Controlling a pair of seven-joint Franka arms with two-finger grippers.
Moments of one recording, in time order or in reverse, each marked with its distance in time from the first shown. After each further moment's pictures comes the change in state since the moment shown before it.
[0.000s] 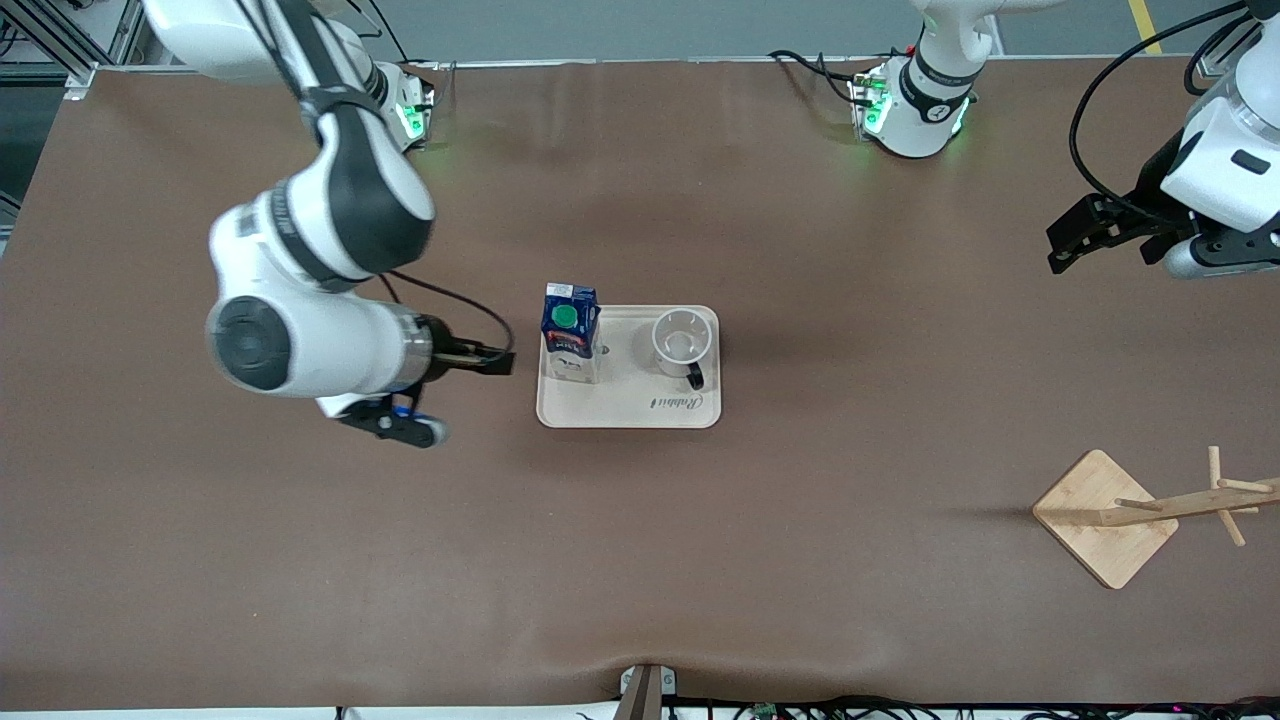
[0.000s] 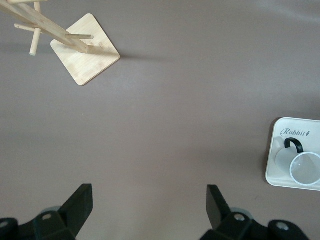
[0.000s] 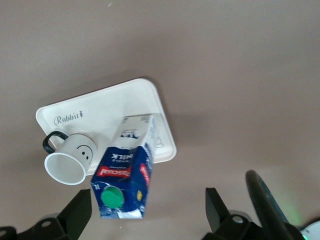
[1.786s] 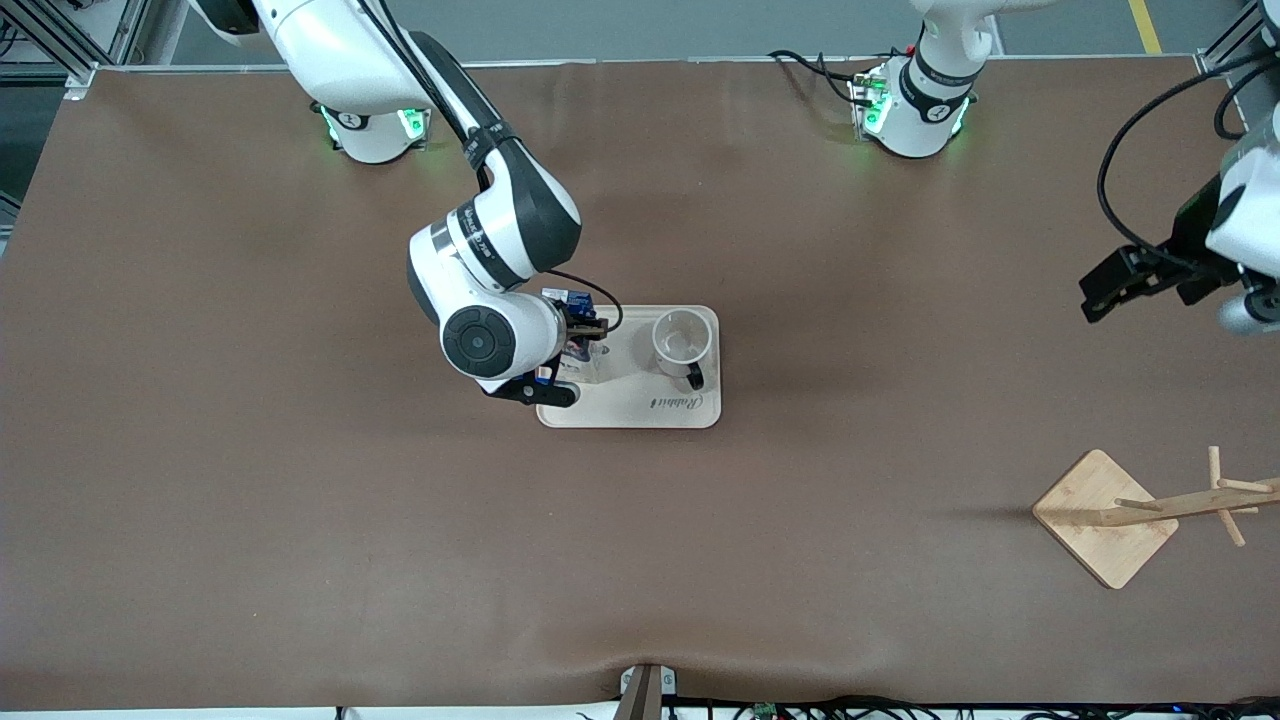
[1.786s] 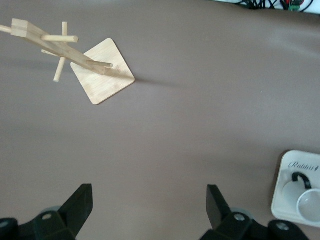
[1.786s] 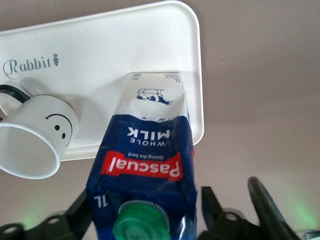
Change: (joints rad) left arm 0.031 0.098 -0.031 0.136 0.080 -0.003 -0.044; right arm 0.222 0.096 0.033 -0.178 0.001 0.176 0.008
